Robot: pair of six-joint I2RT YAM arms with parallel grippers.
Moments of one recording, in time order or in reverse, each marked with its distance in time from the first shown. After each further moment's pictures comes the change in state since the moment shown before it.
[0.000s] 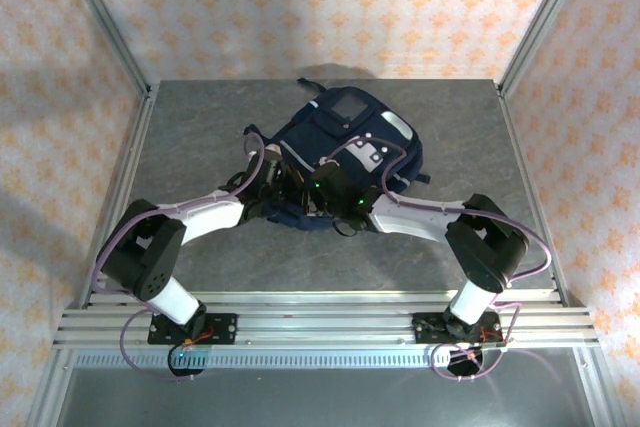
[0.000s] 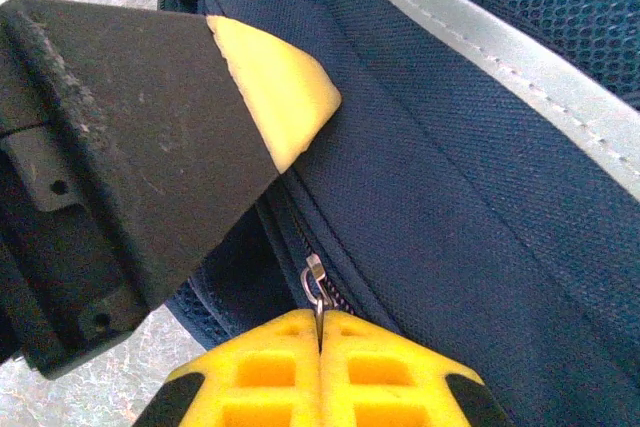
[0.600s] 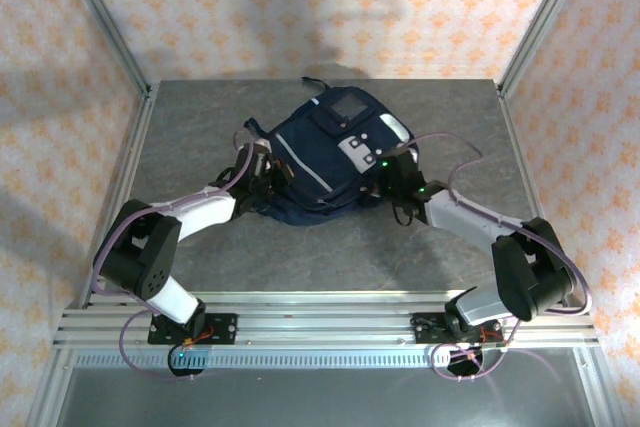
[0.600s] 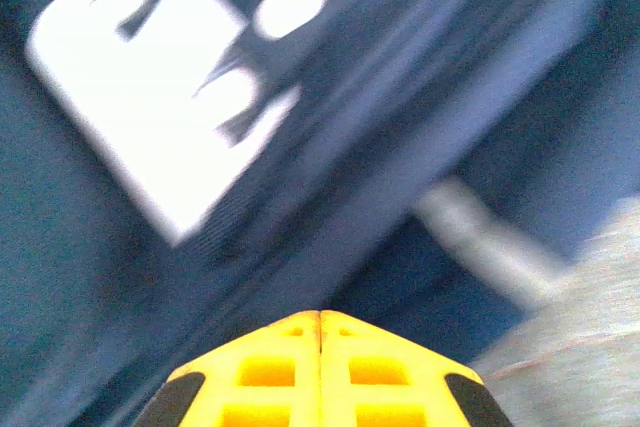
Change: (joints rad) left arm 0.093 -0.012 0.000 -0.013 0.037 0.066; right arm -0.407 -0.249 -0.203 -0.138 0.119 -0.087
